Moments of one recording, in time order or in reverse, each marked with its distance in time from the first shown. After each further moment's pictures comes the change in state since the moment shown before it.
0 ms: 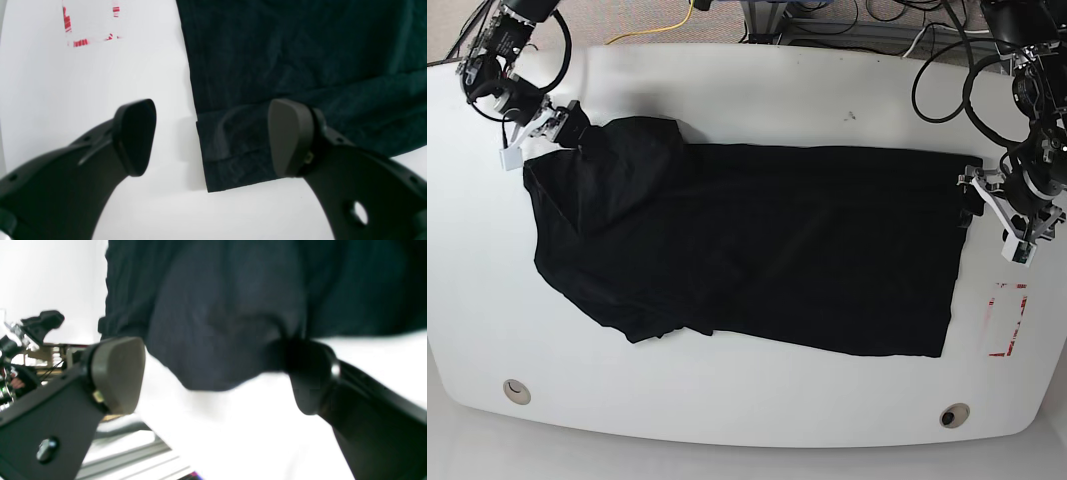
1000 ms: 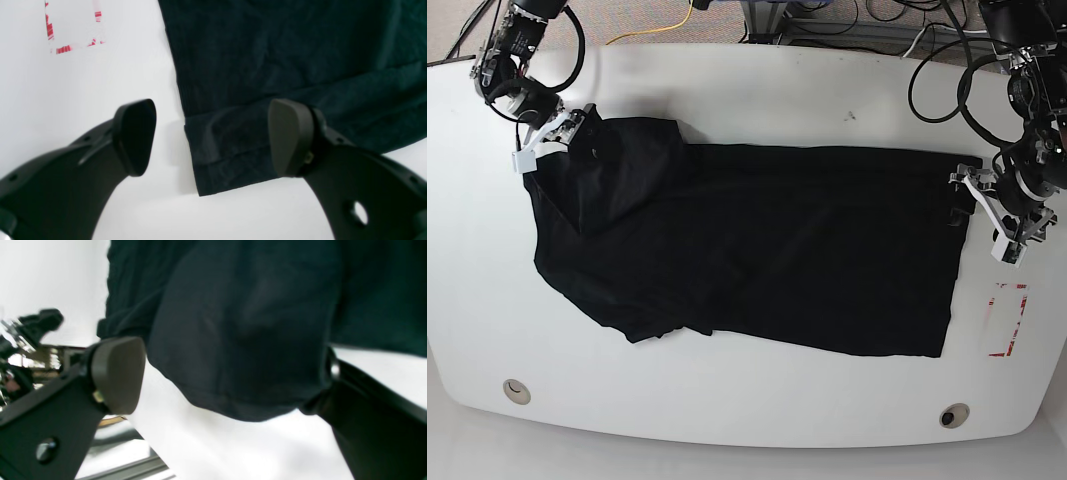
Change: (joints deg) left arm 0.0 0.1 2.1 0.0 -0.2 -0.2 0.0; right arm -0.9 -1.8 -4.4 0.3 -3.7 0.4 8.2
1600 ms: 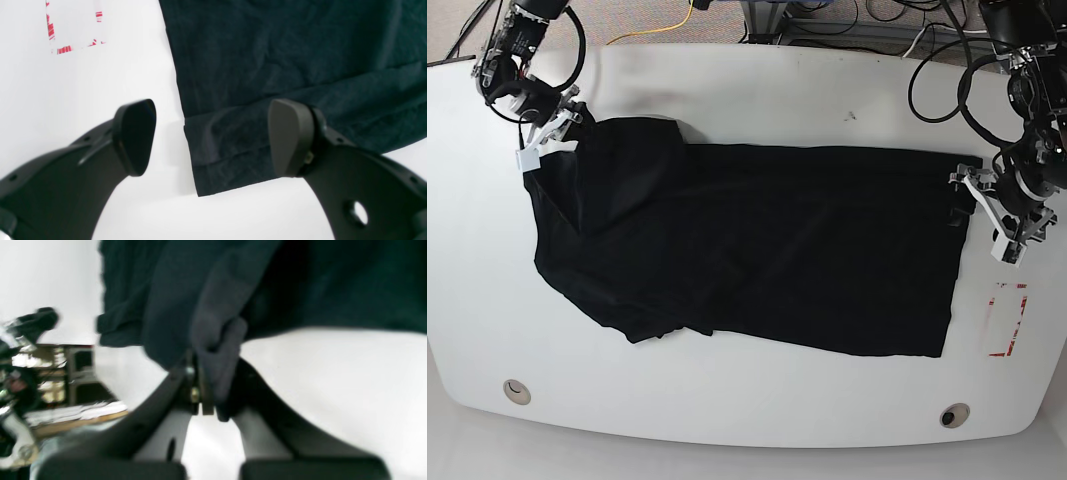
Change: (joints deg) left arm 0.0 0.0 0.0 0.0 0.0 0.0 0.0; right arm 0.5 0.0 0.0 -0.1 1.7 -0.6 -3.3
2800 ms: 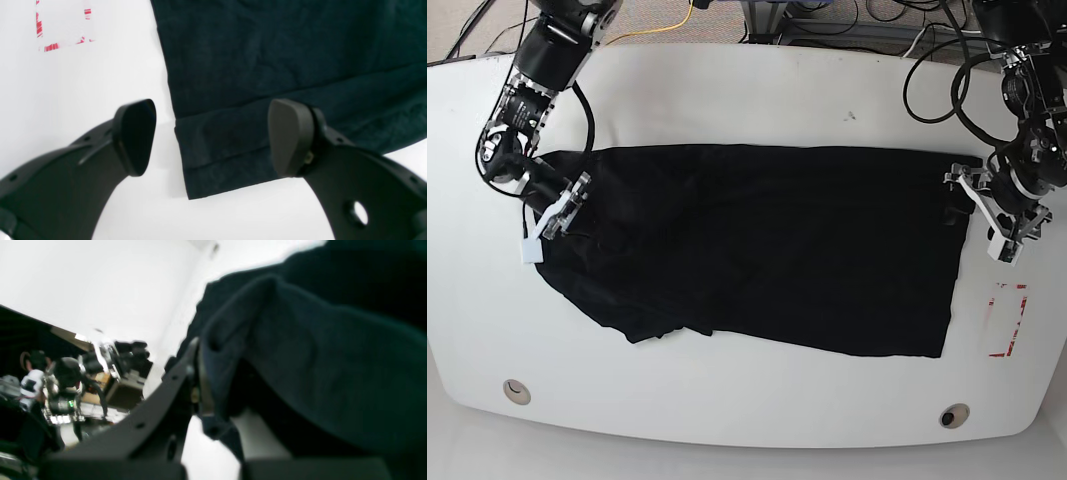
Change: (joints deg) left arm 0.0 1.7 -0.1 0.0 0.2 0.2 0.0; right arm 18.5 -1.9 -4.3 -1.4 10.9 0.2 -4.1
